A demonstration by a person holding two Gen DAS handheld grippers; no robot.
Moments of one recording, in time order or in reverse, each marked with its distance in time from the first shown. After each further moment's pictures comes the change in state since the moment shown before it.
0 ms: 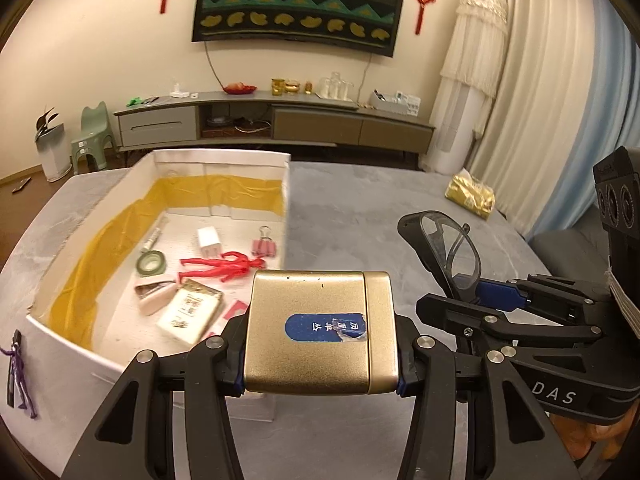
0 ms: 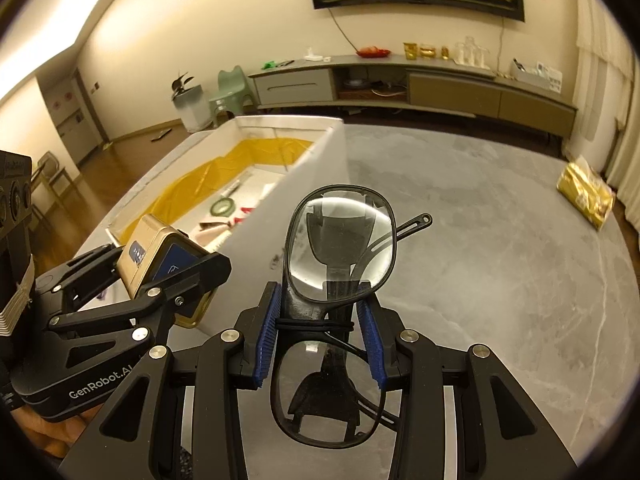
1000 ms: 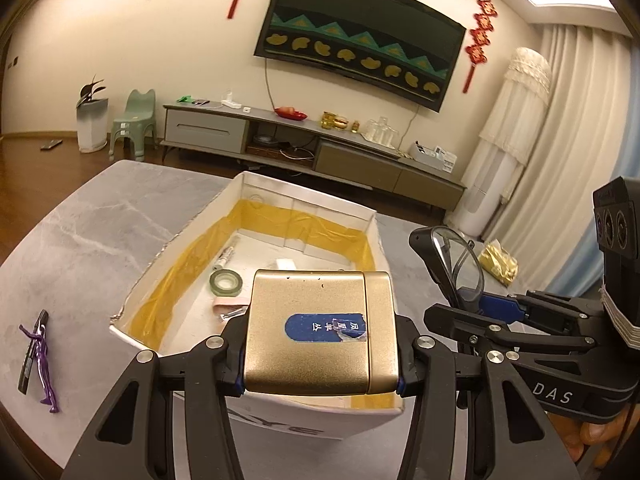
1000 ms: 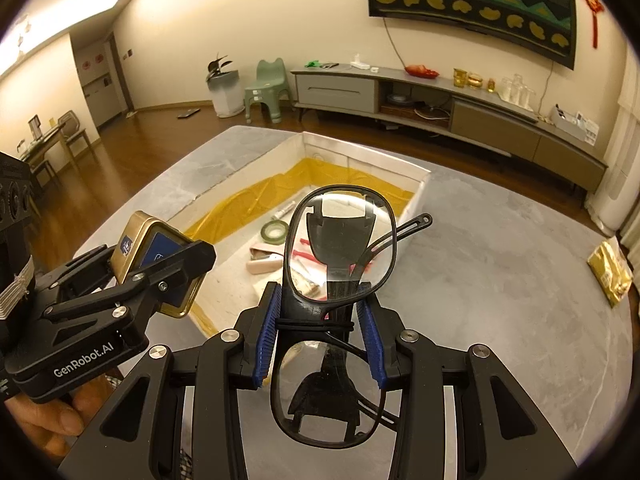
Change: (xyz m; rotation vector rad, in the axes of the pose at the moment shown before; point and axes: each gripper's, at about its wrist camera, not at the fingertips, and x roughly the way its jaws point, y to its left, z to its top) left arm -0.042 0.102 0.012 -0.201 -0.125 0.040; right arm 0.030 0.087 0.057 -0.159 0.012 0.041
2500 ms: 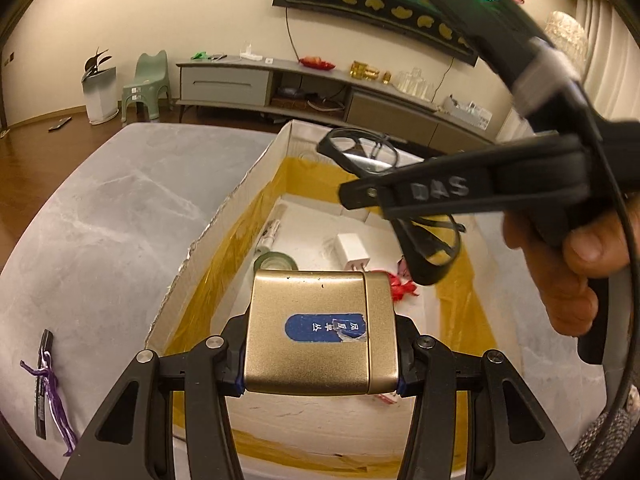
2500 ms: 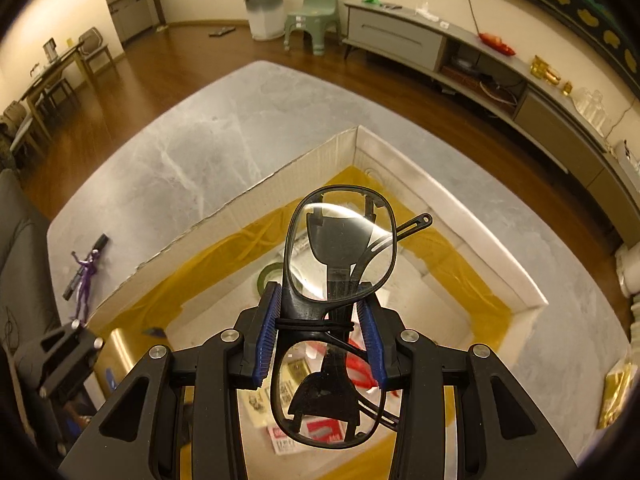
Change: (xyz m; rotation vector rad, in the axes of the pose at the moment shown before) left arm 0.086 0.056 0.015 0.018 0.202 0.098; right arm 0.198 0.031 0.127 -0.196 0.298 0.061
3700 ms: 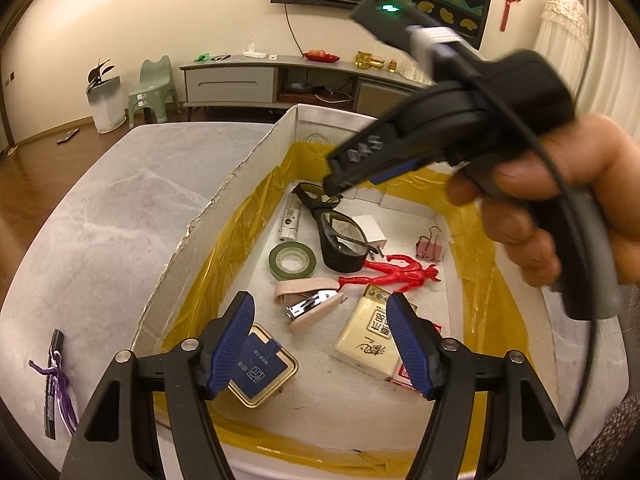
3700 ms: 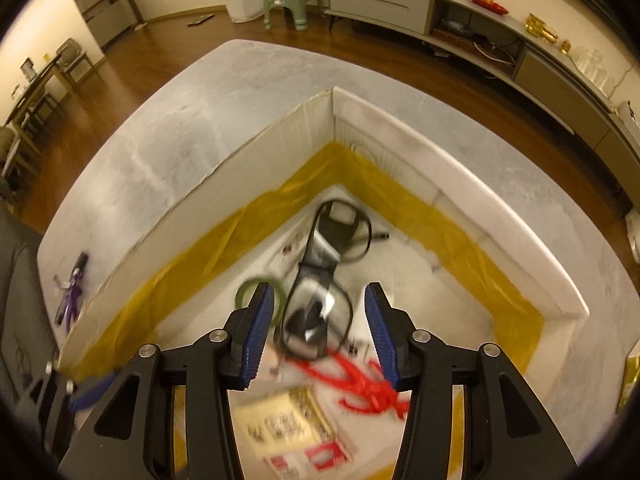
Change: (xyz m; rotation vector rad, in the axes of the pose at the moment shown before) left arm 0.009 -0.003 -0.015 0.055 0.006 0.059; right arm 0.040 -0.022 0.006 0.085 0.080 0.029
